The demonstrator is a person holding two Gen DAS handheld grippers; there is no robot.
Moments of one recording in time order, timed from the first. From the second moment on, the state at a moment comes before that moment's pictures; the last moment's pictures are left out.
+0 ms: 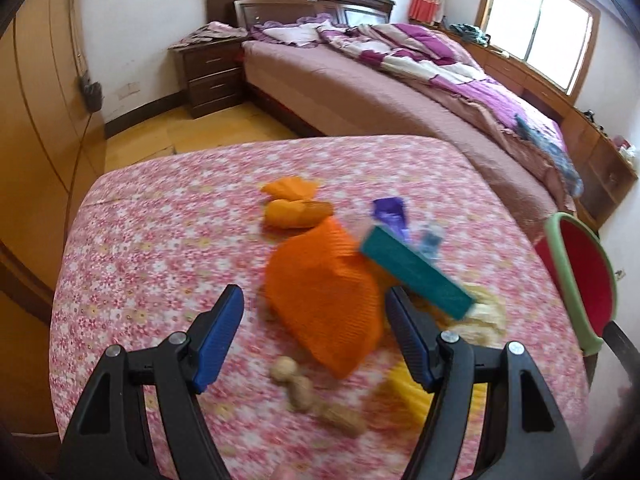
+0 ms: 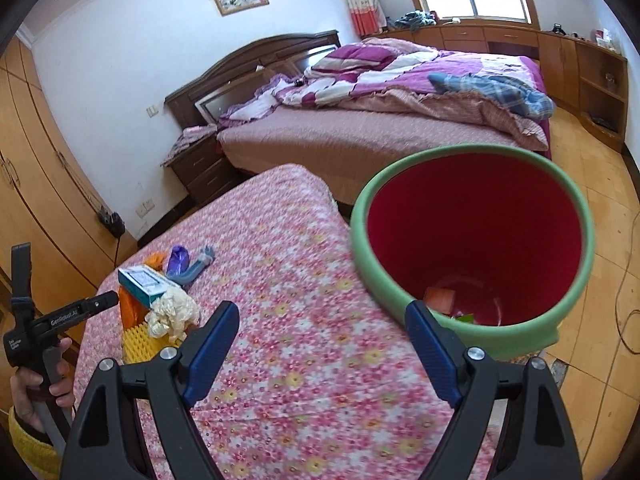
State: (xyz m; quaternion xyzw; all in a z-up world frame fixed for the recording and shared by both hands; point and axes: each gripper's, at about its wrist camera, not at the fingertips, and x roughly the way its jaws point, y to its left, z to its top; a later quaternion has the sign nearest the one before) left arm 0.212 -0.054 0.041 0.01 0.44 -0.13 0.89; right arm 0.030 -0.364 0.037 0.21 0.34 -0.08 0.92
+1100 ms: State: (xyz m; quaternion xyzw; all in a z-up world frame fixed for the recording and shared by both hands) left arm 0.183 -0.029 0.032 -0.10 0.40 -0.15 0.90; right arm 0.105 -0.270 0.024 0.14 0.38 0.04 0.91
